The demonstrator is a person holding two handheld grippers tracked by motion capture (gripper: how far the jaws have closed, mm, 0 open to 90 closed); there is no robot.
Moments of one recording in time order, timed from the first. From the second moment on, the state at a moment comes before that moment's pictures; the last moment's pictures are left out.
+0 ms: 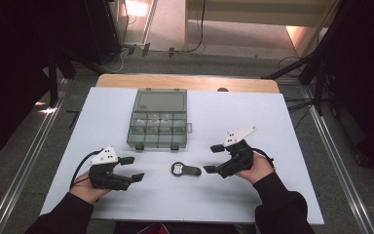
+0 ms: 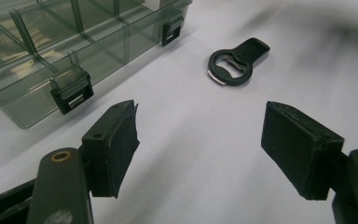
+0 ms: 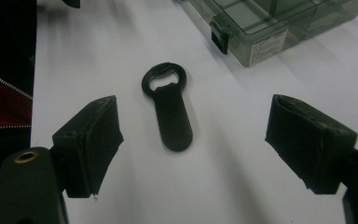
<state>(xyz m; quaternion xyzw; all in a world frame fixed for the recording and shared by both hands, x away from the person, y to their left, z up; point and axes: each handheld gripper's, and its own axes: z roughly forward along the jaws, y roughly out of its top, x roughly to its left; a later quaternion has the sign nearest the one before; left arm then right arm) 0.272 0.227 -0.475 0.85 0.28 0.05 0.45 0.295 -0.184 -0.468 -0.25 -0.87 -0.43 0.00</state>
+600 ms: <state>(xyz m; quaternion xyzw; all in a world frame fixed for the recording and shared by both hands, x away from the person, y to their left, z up) 0.273 0.227 -0.475 0.85 0.28 0.05 0.45 0.305 -0.158 -0.472 -0.24 -0.89 -0.39 0.01</state>
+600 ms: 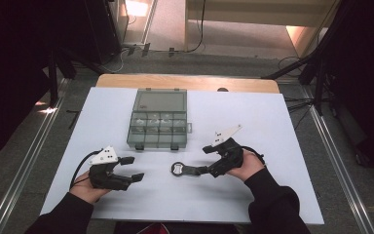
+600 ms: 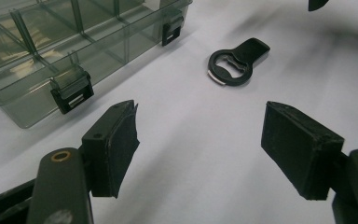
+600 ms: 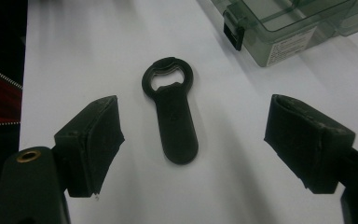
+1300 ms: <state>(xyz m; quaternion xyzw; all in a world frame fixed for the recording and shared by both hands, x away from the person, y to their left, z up) 0.273 0.228 -0.475 0.85 0.28 0.05 0.45 0.314 -0.131 -0.474 -0.22 -0.92 -0.34 0.01</state>
